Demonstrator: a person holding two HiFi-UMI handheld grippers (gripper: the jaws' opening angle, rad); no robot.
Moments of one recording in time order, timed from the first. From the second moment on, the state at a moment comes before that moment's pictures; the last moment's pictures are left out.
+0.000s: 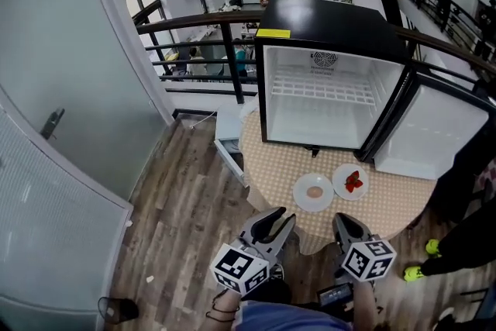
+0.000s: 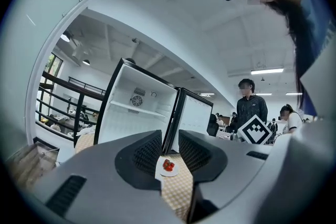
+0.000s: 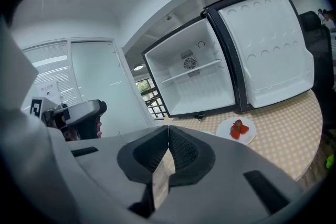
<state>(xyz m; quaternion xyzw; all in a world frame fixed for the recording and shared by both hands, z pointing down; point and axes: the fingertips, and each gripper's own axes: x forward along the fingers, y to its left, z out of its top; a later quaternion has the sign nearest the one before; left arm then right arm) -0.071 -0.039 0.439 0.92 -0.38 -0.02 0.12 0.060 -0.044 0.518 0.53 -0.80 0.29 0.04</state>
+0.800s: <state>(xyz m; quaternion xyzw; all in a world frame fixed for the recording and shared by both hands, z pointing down) 0.007 -0.113 0.490 0.94 -0.28 0.04 0.17 0.129 -0.095 0.556 0.58 -0.74 0.34 0.04</state>
